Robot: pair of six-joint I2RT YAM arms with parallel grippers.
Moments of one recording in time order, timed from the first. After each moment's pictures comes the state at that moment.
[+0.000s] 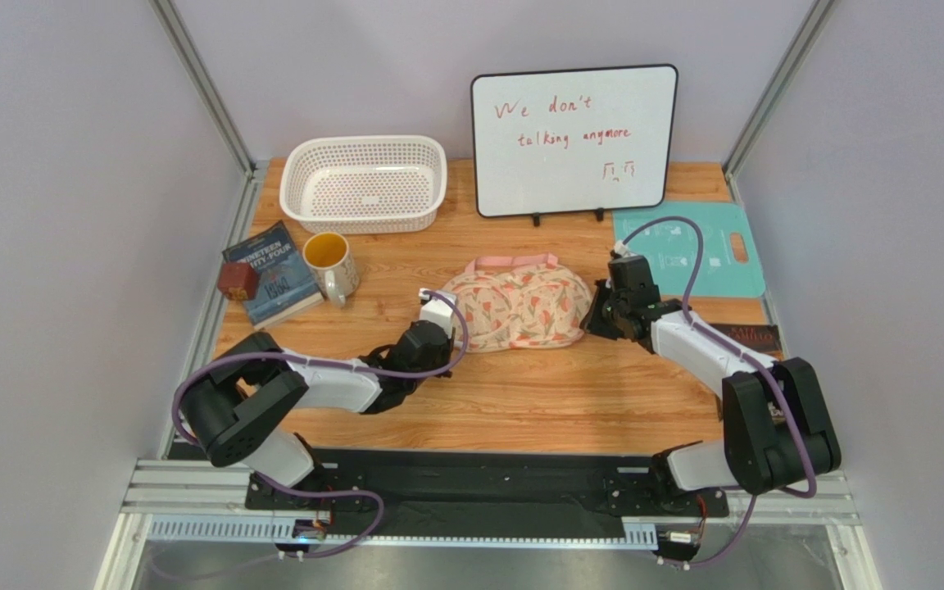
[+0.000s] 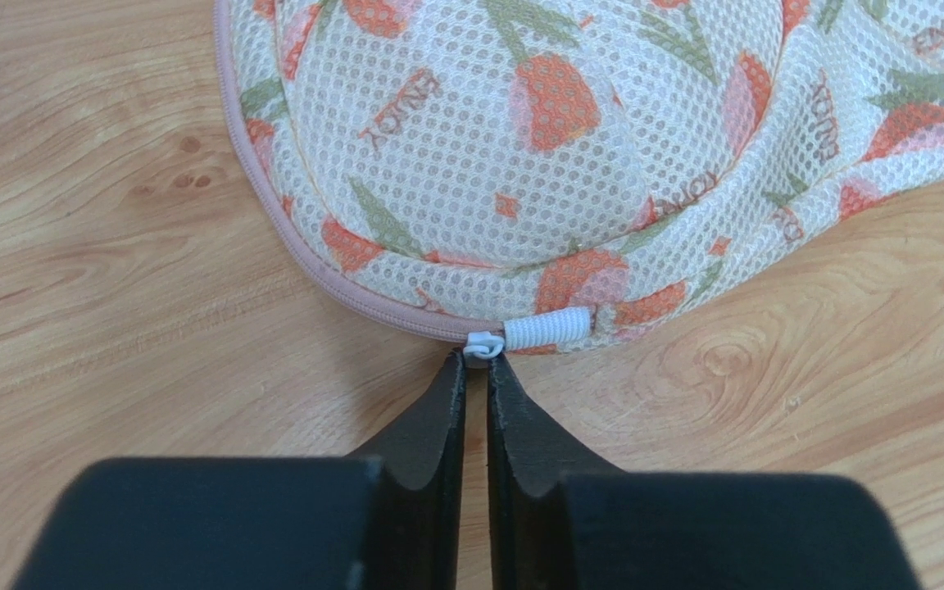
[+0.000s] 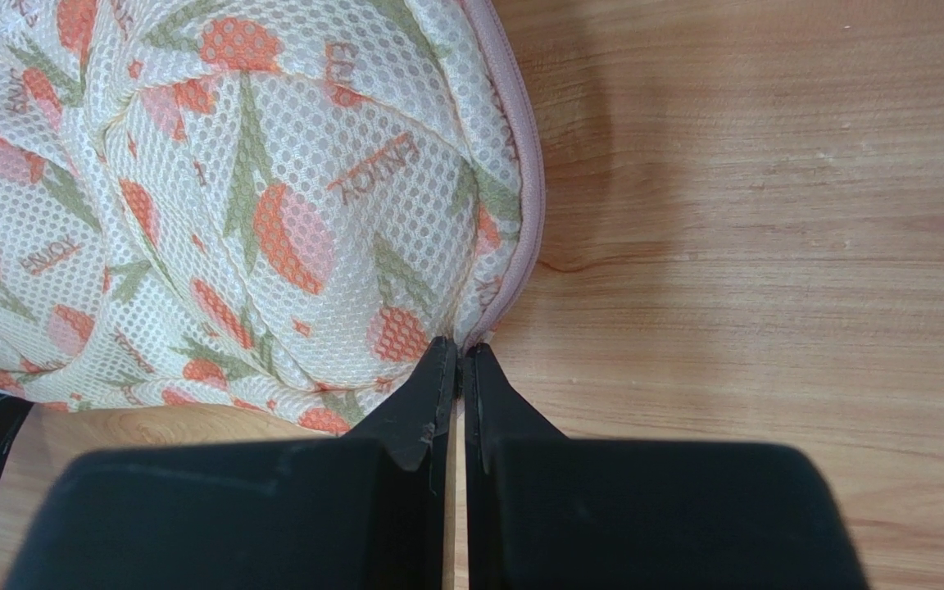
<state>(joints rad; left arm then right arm) -0.86 1.52 0.47 0.44 -0.33 -0.37 0.28 1.39 0.71 -0.23 -0.05 0.51</state>
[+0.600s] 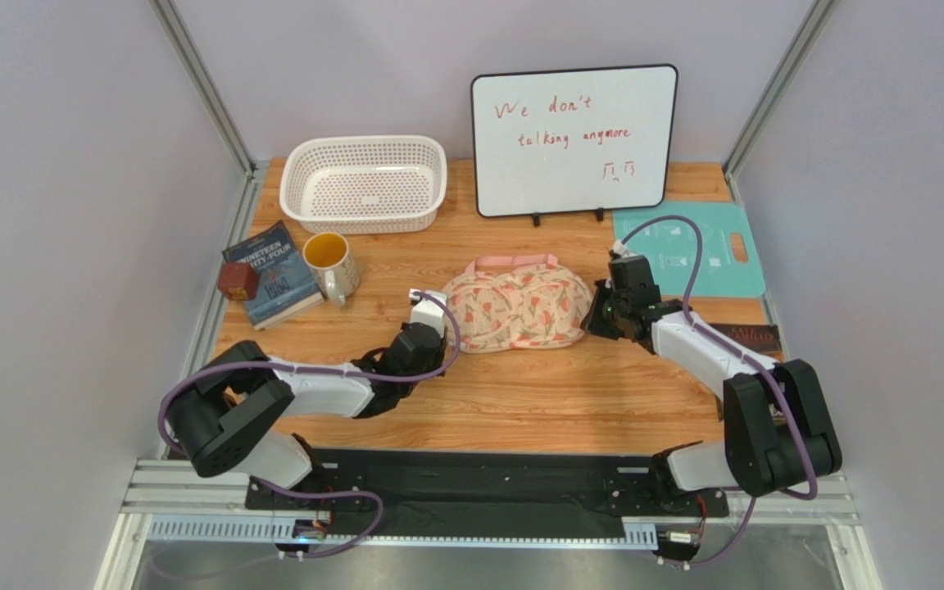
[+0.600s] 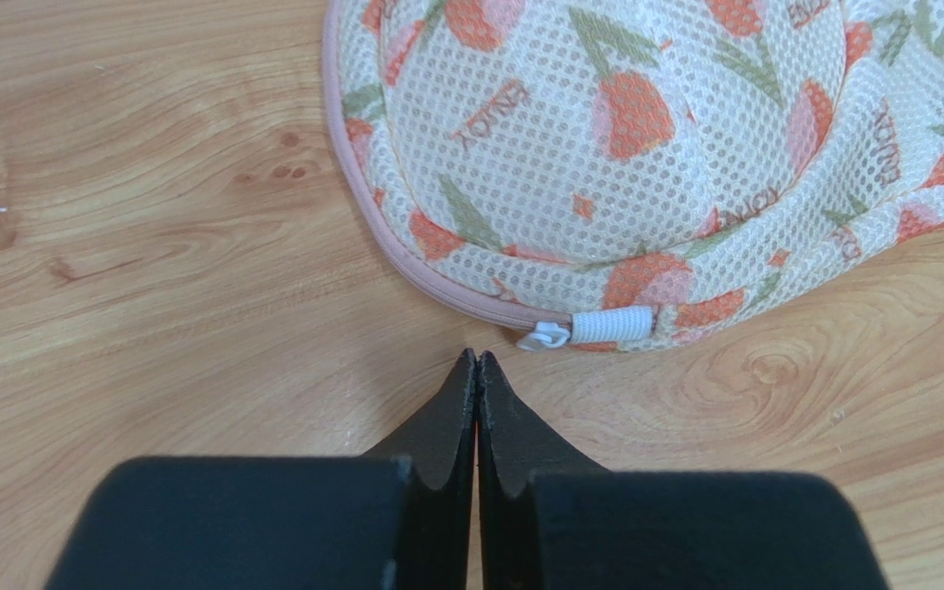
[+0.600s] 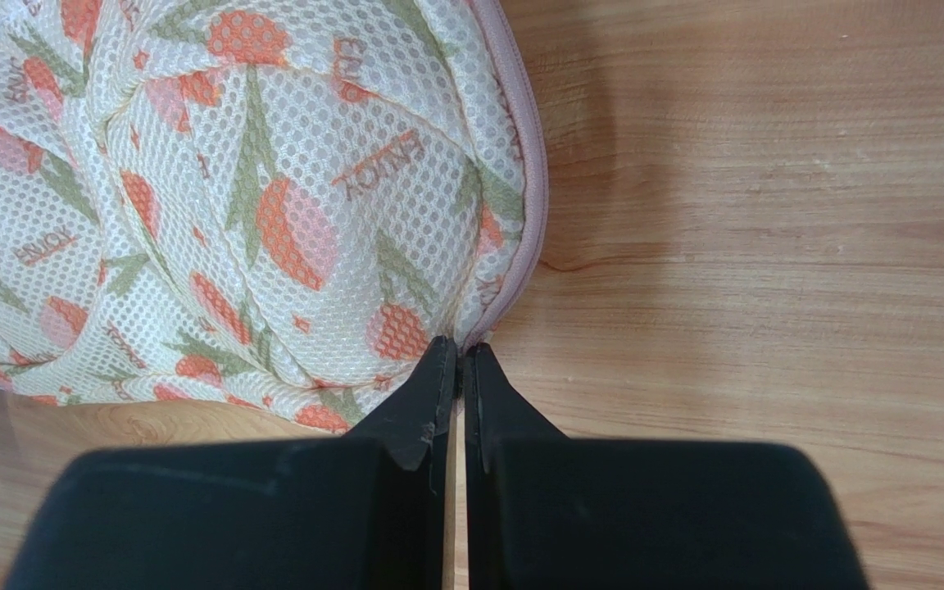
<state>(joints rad) -0.86 1.48 0.44 0.43 -0.41 -0.37 0.28 1.38 0.71 -0.23 -0.05 0.48</state>
